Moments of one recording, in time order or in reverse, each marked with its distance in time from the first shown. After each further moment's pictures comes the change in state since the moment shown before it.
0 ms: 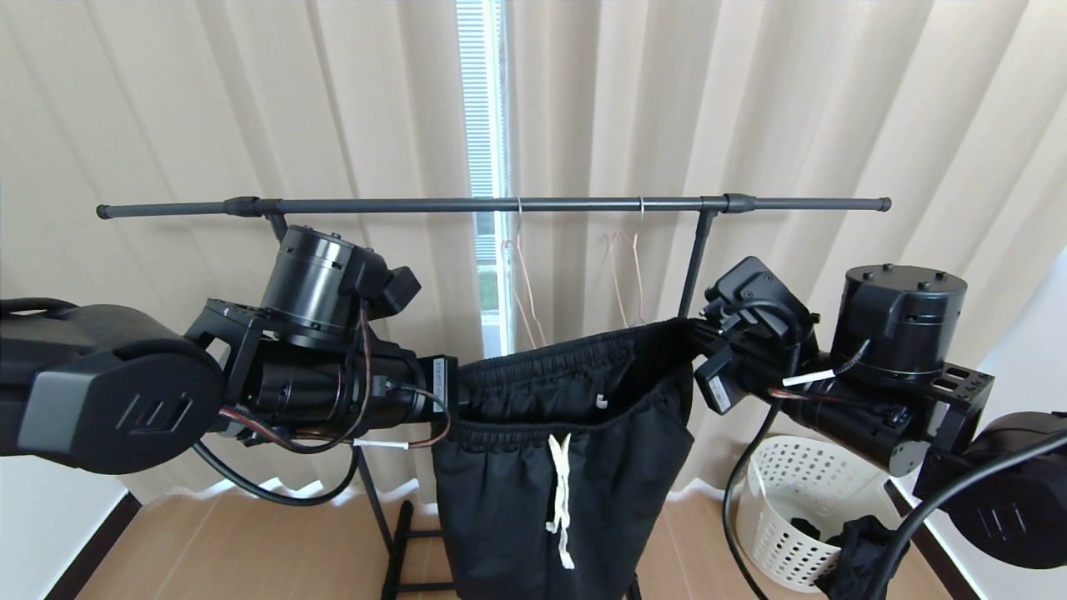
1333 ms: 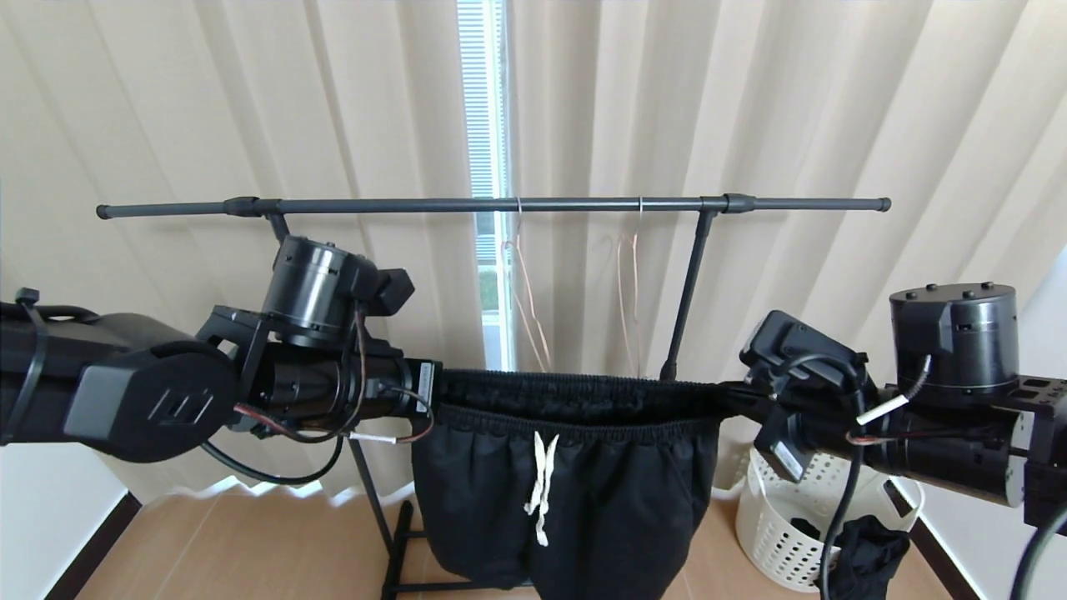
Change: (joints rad) left arm 0.065 0.043 -0.001 -0.055 0.074 0.190; right arm -0.062 -0.166 0.042 0.414 0.198 -0.133
